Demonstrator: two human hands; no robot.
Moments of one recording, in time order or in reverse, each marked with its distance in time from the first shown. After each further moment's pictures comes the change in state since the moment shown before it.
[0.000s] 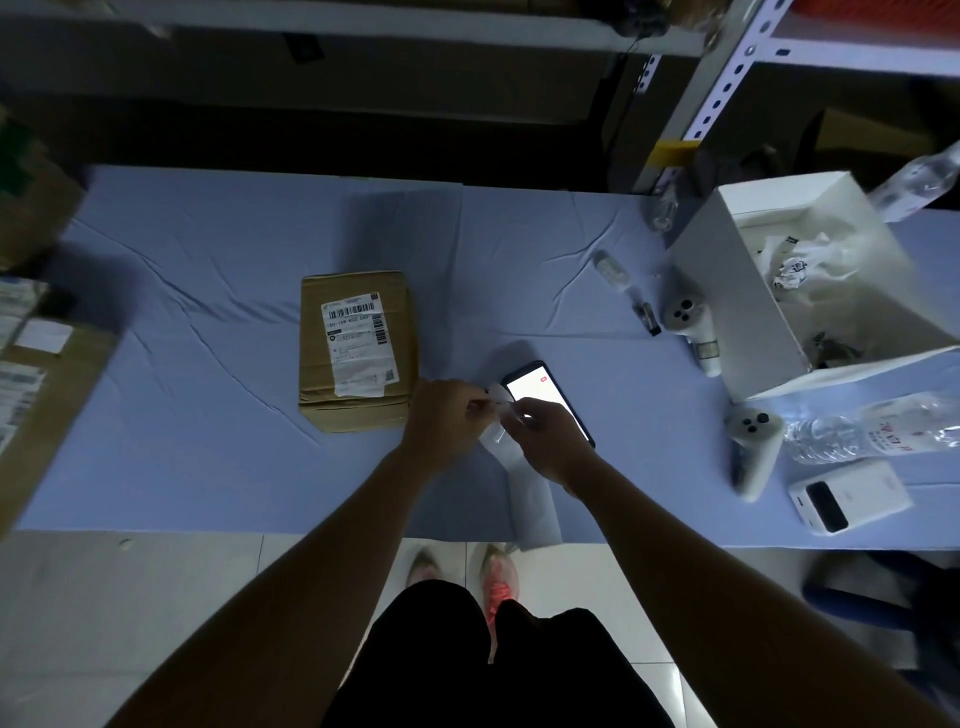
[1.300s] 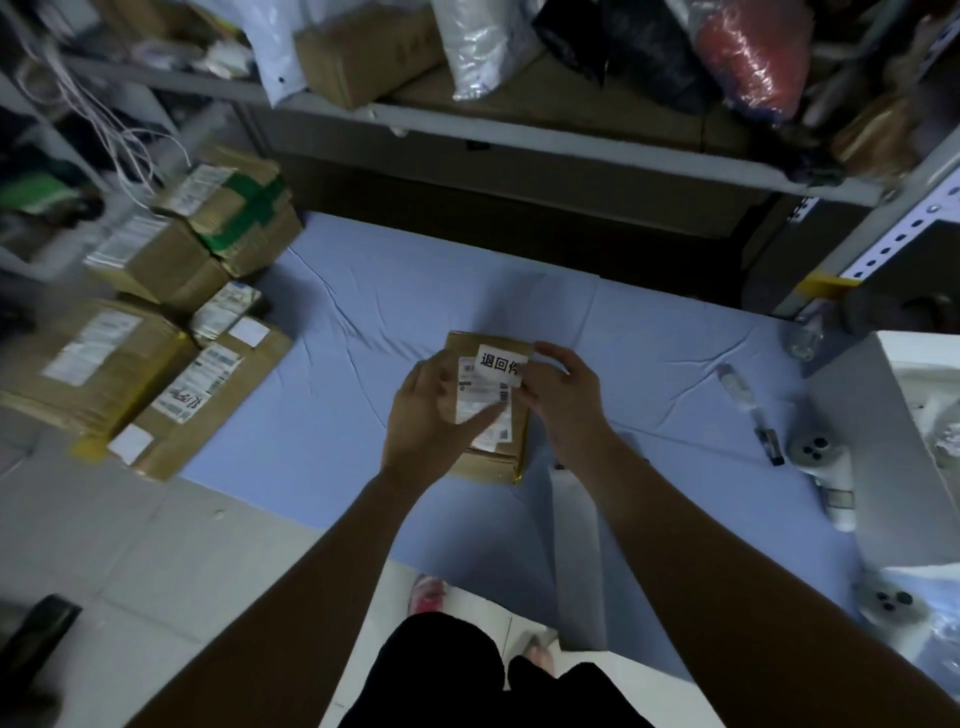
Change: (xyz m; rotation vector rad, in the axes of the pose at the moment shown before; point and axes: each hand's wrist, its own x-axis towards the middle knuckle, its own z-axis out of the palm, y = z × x) left_hand -0.024 -0.012 -0.139 -0.044 0.462 -0.383; right_hand 0.047 -0.168 0.045 0.837 -0.035 -0.010
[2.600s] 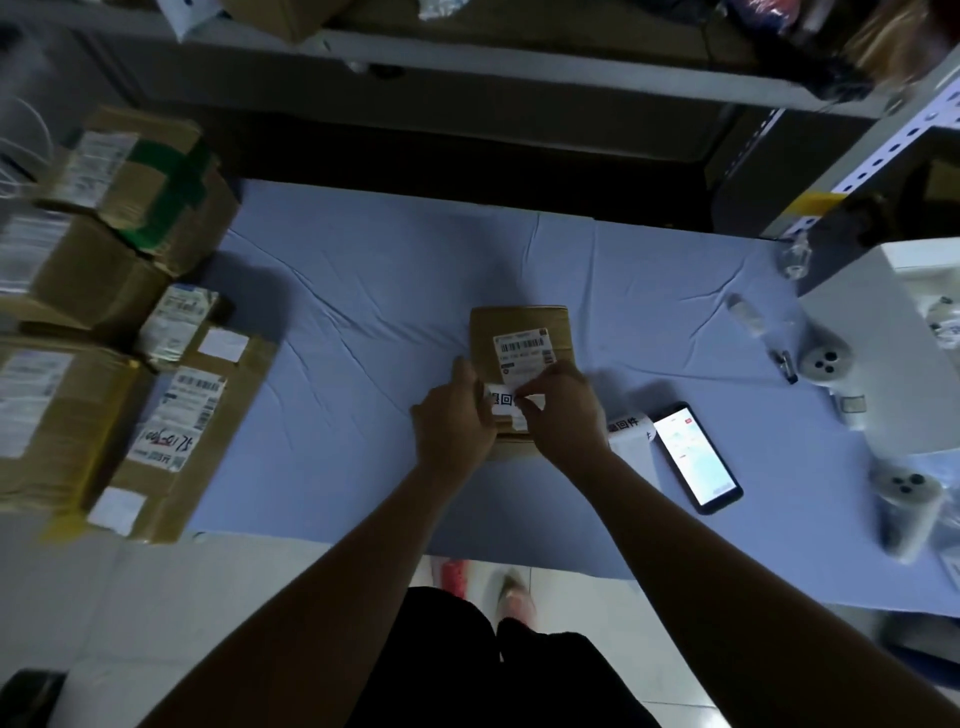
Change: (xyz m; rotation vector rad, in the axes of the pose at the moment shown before) left_hand 0.038 -0.089 -0.007 0.240 -0.234 0.158; right_hand -0.001 0.077 0.064 -1.283 0.188 -0.228
